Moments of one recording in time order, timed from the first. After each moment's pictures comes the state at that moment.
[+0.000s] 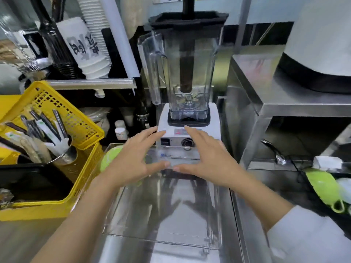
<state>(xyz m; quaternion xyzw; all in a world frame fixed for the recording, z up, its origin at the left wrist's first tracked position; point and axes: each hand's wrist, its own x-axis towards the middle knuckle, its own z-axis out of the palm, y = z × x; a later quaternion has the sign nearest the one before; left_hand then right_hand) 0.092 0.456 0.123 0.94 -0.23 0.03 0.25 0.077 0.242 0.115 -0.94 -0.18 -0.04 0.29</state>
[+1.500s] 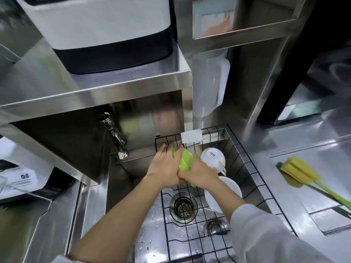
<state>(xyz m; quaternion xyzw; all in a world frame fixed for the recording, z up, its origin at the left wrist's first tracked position) 0.103 -0.040 -0.048 0.93 -0.37 -0.06 -0.03 0.043 -0.156 -0.051 -0.90 0.18 0.16 0.36</state>
